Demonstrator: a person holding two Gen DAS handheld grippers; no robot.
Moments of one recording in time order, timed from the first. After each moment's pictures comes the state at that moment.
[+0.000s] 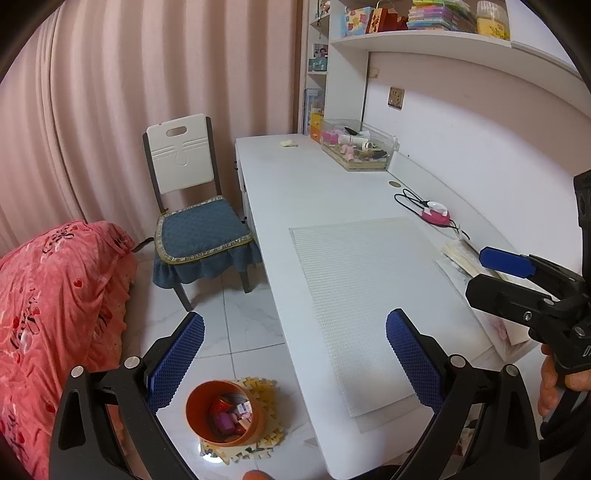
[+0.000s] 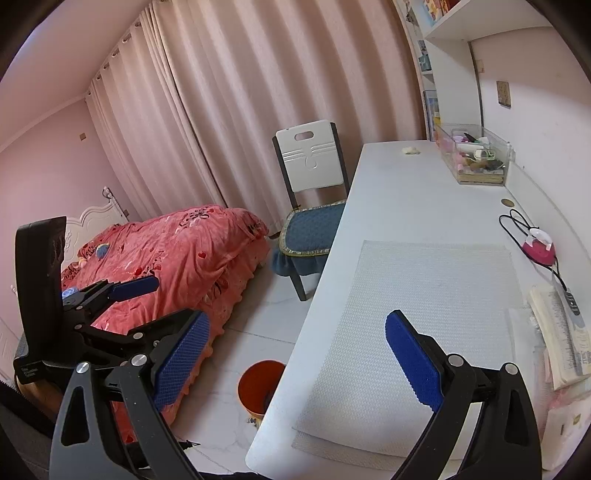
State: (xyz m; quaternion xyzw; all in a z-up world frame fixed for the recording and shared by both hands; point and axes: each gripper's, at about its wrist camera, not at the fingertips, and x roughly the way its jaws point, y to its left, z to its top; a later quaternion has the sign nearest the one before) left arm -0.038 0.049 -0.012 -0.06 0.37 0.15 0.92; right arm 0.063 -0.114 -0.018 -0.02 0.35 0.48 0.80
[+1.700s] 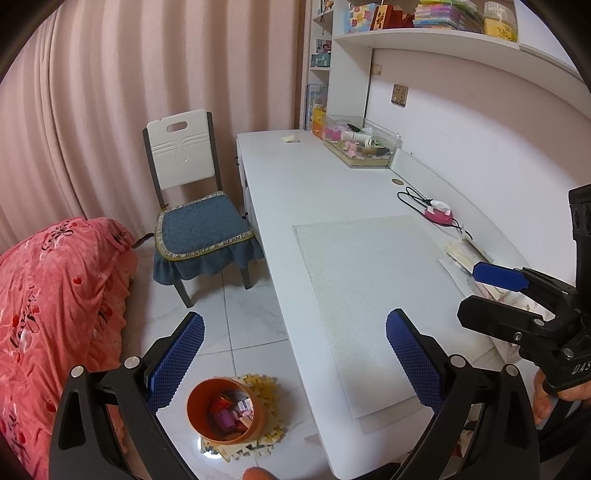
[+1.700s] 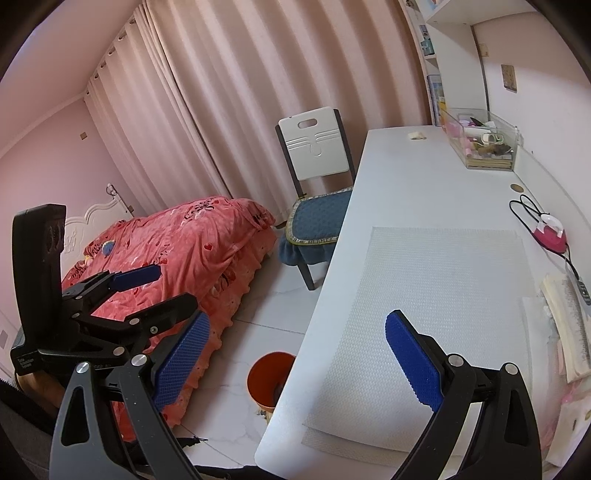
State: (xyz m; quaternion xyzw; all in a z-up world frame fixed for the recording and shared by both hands) left arm -0.031 0.053 -0.012 -0.06 0.38 0.15 0.91; right arm 0.065 -0.104 -0.034 -0.01 0.37 0.49 0.79
